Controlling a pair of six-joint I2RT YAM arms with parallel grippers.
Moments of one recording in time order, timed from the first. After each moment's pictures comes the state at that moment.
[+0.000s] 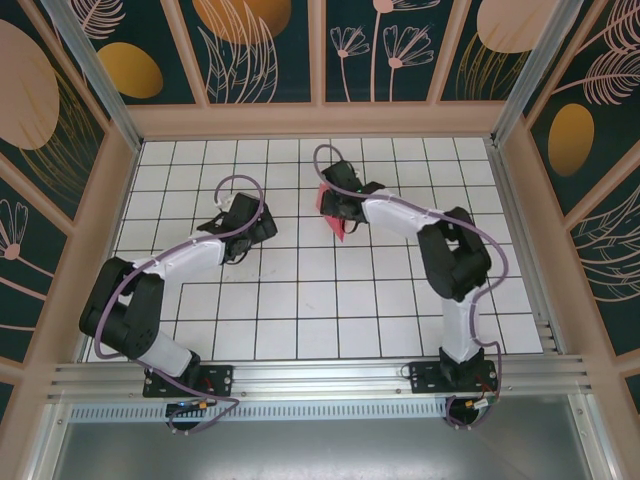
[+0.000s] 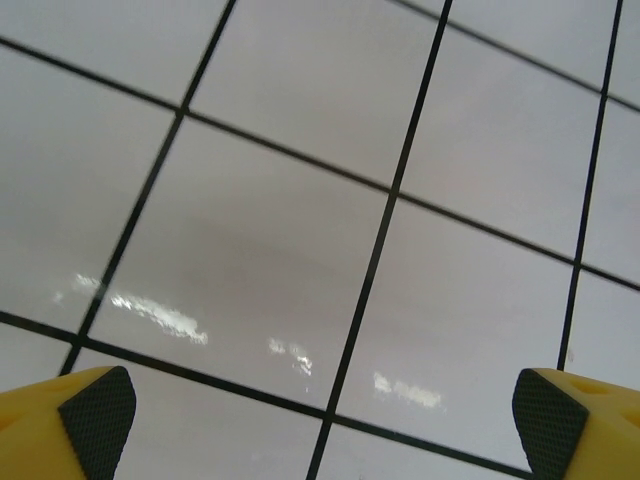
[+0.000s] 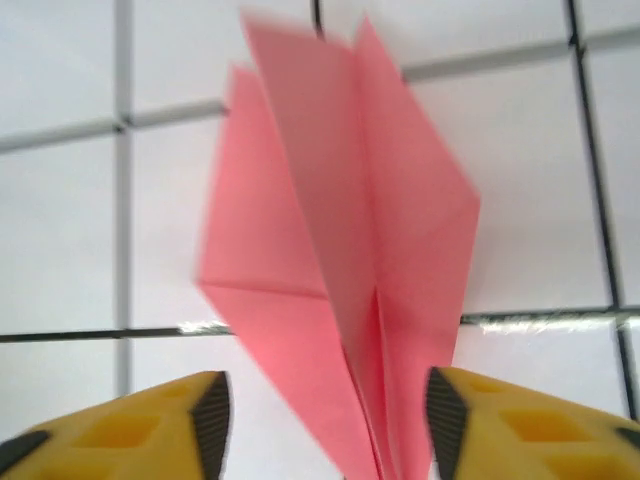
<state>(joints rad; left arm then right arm) -0.46 1.54 0.89 -0.29 -0.31 -0.76 0.62 1.95 1.45 -0.42 0.18 0.64</state>
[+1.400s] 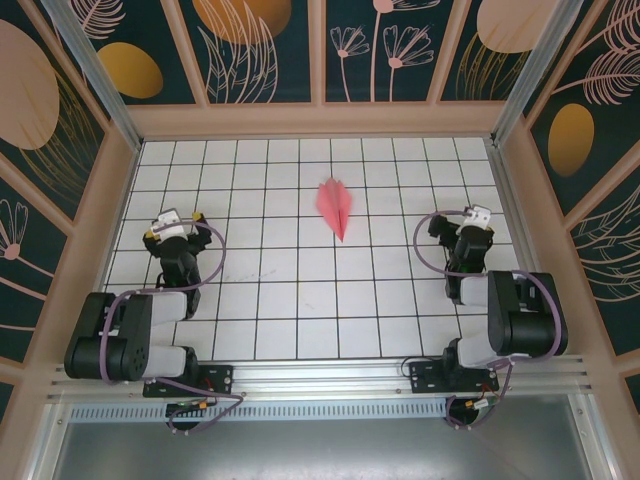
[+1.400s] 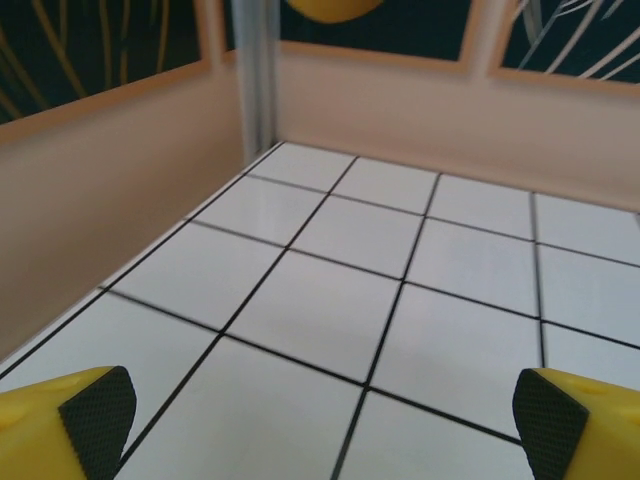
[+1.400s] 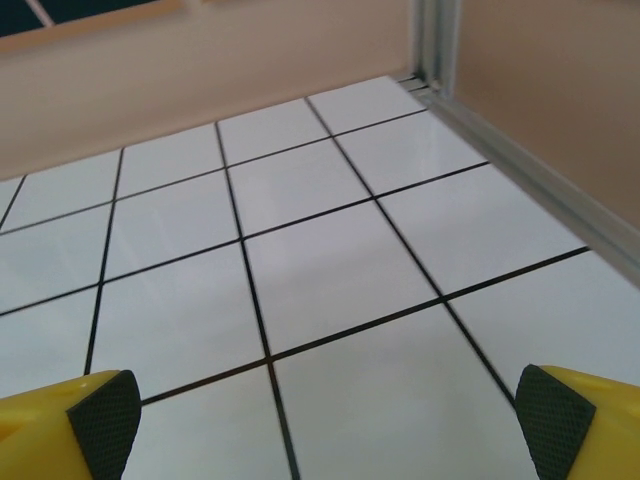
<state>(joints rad) -0.06 1.39 0.23 0.99 -0.38 -0.14 -0.05 1.47 0.29 0.90 0.13 0.18</state>
